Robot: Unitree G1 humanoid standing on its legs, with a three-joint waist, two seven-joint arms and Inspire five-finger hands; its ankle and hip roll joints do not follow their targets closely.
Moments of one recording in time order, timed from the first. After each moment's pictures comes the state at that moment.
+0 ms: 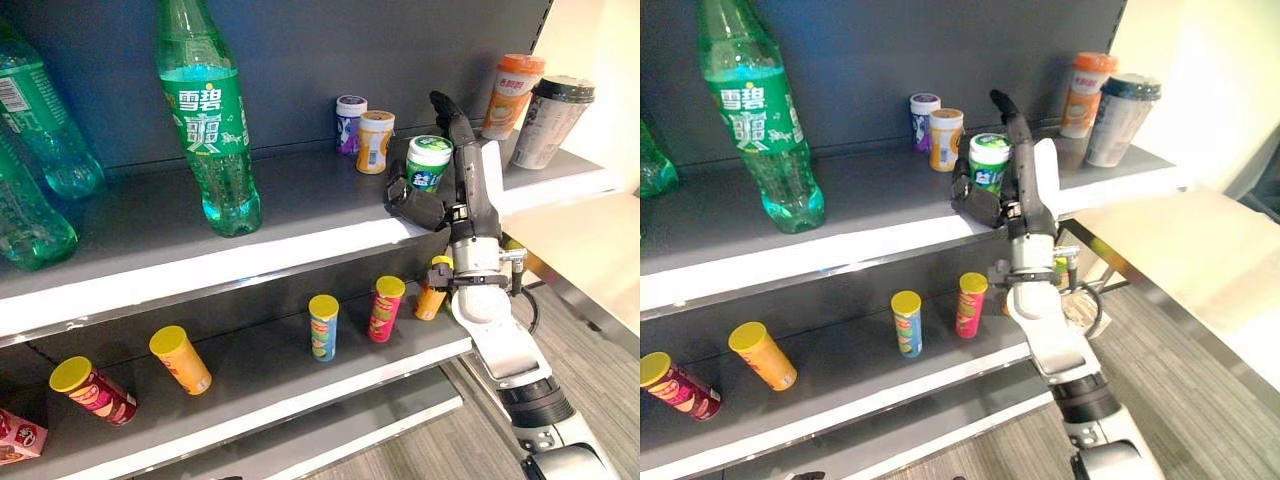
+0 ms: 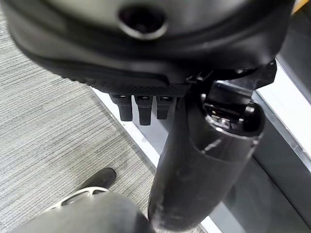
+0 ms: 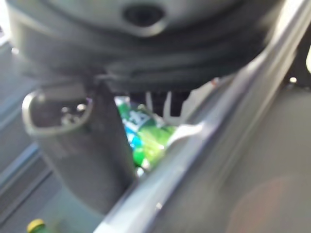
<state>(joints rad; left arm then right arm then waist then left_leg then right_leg) 0.12 0.21 -0.23 1.17 0.07 -0.04 0.10 -0.42 -0.44 0.23 -0.11 -0.13 -0.01 -0.39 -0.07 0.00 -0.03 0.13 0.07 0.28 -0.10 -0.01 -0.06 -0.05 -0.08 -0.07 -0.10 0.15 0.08</state>
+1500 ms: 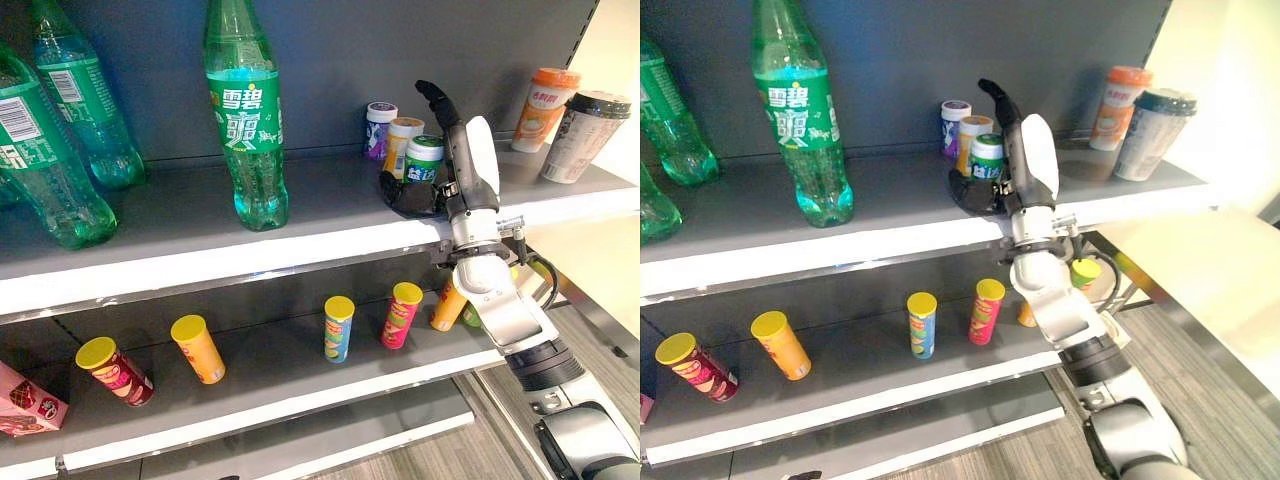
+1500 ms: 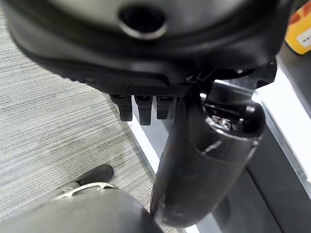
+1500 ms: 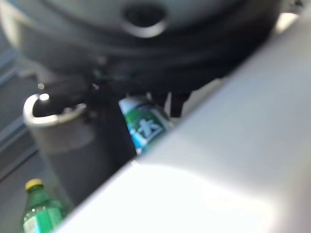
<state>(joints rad) 0.13 0.21 -0.19 1.16 0.02 -0.05 0.11 -0.62 -0.57 0.32 0.07 -0.14 0.03 -0.40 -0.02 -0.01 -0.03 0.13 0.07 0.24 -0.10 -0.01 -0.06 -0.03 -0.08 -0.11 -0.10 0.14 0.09</state>
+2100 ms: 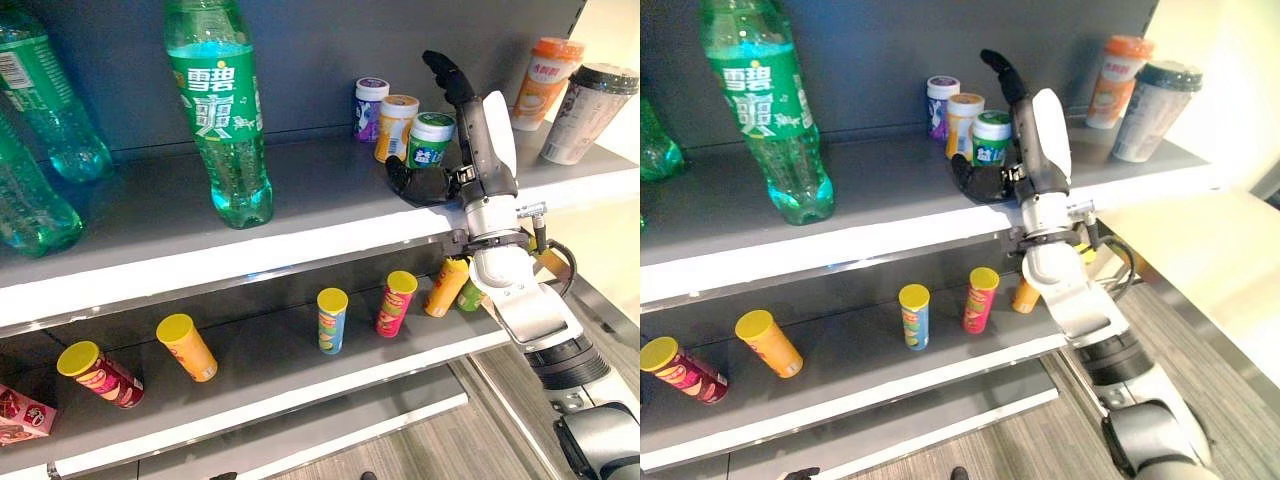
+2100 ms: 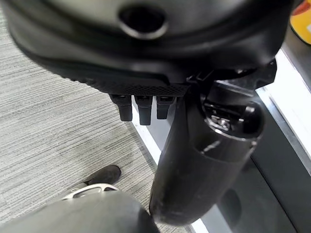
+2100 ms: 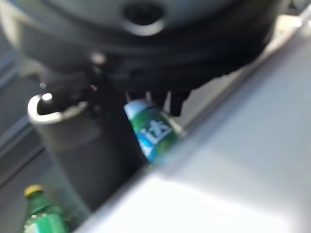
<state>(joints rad) 0.11 0.20 -0.18 1.17 0.00 -0.04 0.12 -0.63 -0.67 0.31 -0.07 -0.03 0.02 -0.36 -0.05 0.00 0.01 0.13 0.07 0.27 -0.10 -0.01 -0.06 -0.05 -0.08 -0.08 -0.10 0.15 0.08</state>
